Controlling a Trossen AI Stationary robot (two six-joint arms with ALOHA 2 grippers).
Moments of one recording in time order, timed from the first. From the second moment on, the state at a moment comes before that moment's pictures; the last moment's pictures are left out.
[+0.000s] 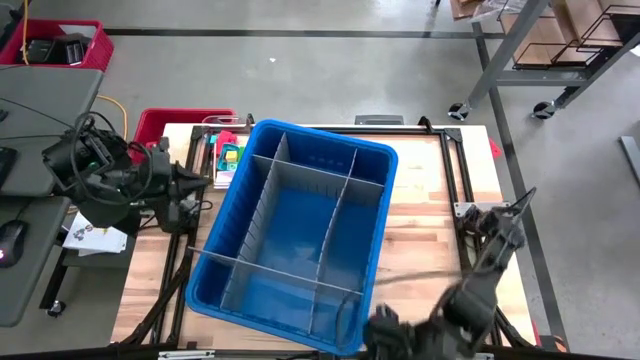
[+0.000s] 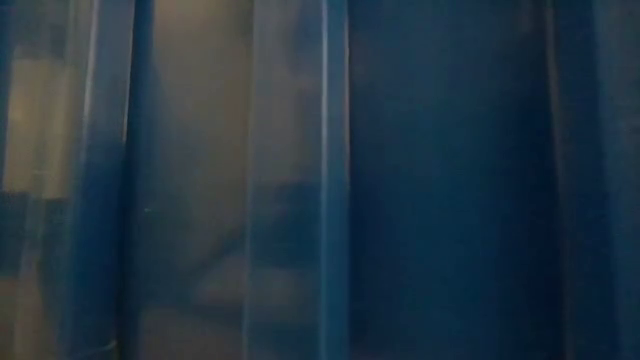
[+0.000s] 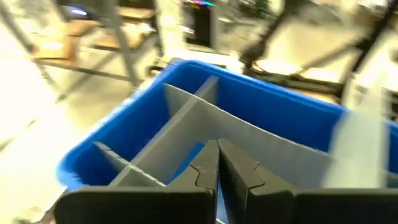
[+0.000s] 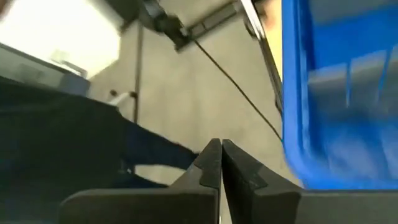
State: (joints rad) left arm -0.85 1.12 1.81 -1.55 -1.01 -0.76; right arm 0.85 2.04 2.31 -0.96 0.33 1.06
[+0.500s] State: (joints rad) left arm -0.79 1.13 1.81 -1.57 -1.30 -0.85; right arm 0.86 2.22 2.32 -1.00 0.29 1.19
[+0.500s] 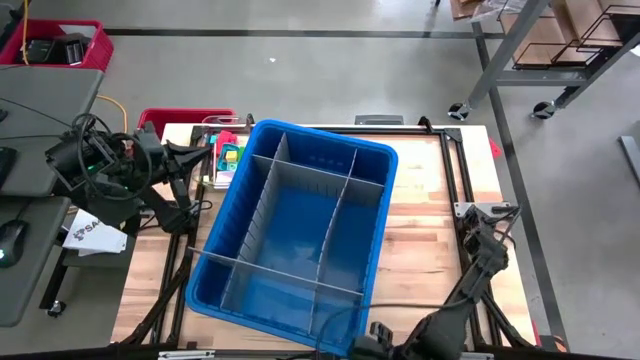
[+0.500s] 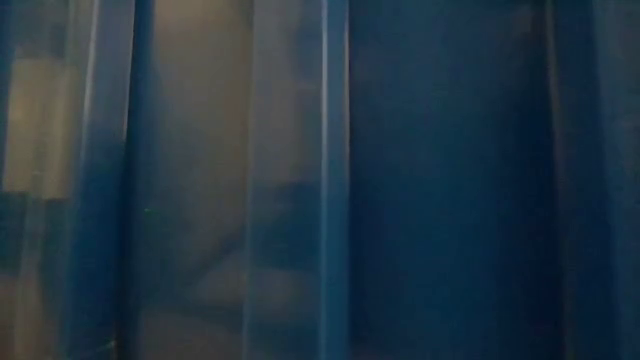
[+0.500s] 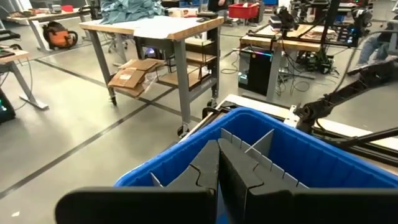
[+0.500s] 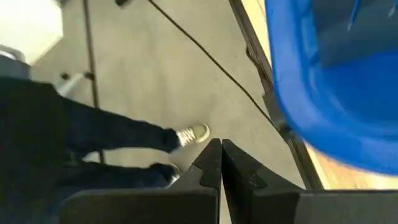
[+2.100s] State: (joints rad) left arm -0.75 1.16 1.81 -1.54 -1.23 -0.72; right arm 0.68 2.12 2.31 -0.97 0.57 0.83
